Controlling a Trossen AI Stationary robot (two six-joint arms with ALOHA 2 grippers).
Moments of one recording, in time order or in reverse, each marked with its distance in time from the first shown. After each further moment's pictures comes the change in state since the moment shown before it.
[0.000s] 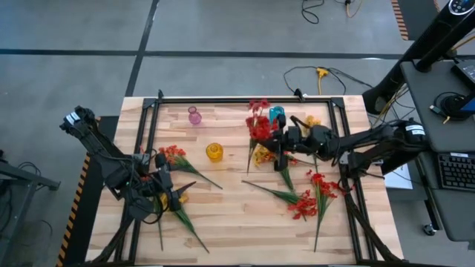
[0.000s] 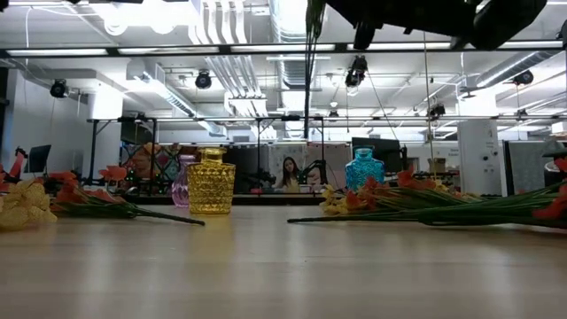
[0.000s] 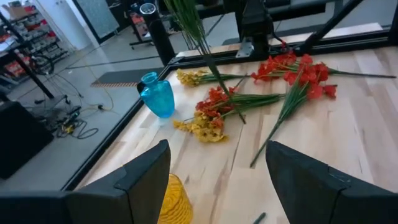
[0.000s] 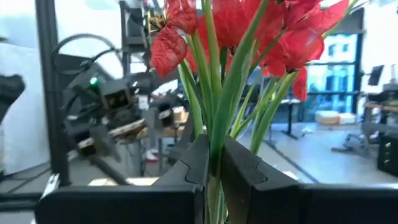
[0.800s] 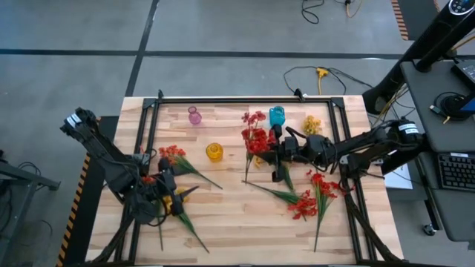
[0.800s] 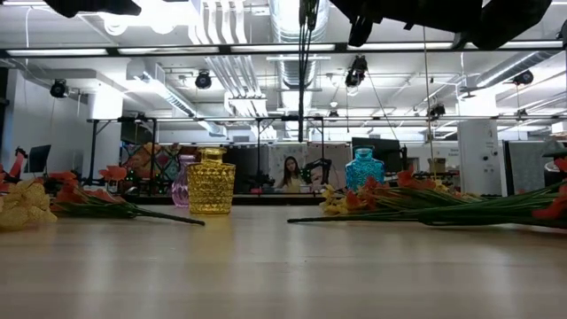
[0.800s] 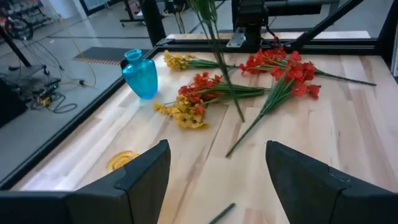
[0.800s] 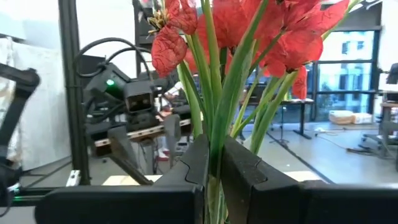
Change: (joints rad) left arm 0.000 0.065 0.000 0.003 0.057 -0.197; right arm 0.097 0.060 0.012 0.061 0.064 -0.016
